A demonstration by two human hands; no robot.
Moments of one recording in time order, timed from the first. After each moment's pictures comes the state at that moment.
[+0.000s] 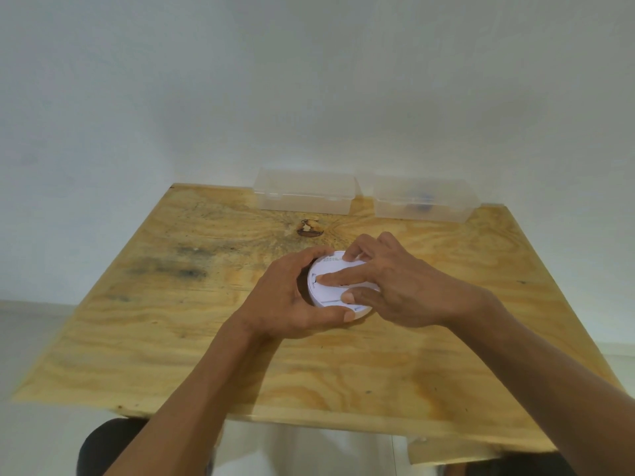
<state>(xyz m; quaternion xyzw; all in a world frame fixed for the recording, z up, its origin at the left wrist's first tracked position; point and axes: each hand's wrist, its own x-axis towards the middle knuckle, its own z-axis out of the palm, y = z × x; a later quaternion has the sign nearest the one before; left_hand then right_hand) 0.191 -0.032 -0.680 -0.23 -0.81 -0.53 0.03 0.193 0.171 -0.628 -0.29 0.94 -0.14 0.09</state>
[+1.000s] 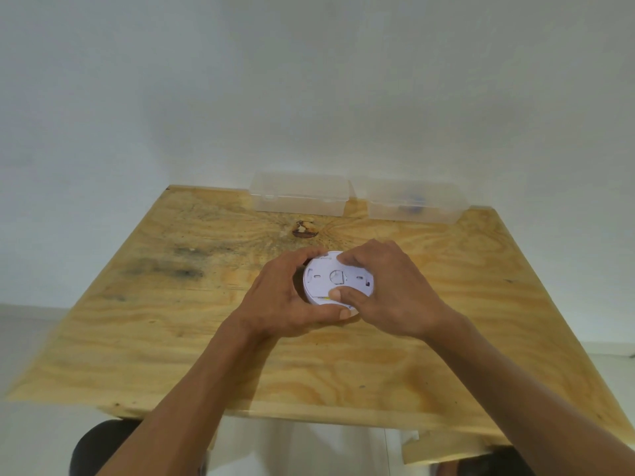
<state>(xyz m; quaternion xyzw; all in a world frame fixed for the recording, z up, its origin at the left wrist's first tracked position) 0.189 -0.033 -0.689 -0.18 -0.84 -0.50 0.03 0.207 0.162 -0.649 -0.15 0.96 -0.24 -0.05</state>
